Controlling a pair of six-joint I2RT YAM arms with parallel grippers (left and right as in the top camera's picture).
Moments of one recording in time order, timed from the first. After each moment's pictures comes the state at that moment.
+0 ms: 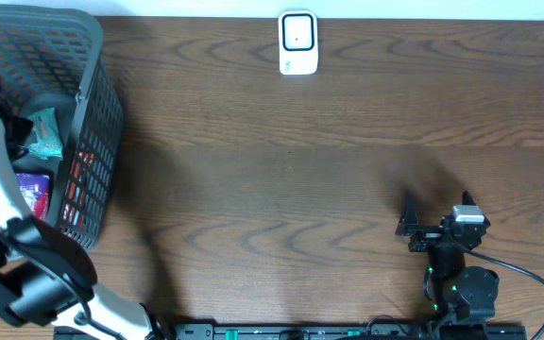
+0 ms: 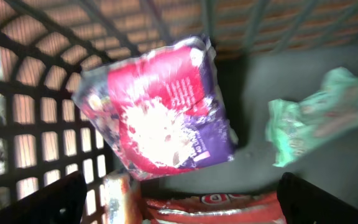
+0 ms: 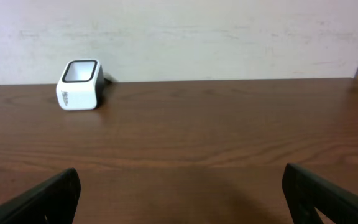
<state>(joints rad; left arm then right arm) 0.53 1.83 1.72 -1.25 -0.43 -0.79 0.04 0.01 0.01 -0.07 0.04 0.03</state>
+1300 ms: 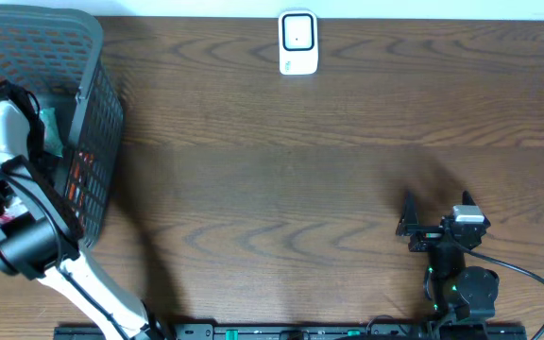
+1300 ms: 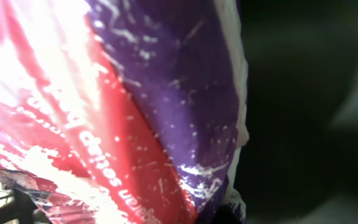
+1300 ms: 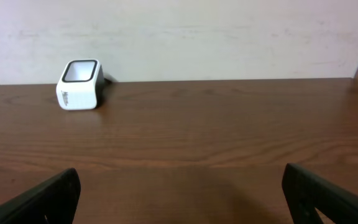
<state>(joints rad) 0.54 2.12 1.65 -1.18 -0.55 -0.74 0.04 0.01 0.01 -0.07 0.04 0.03</state>
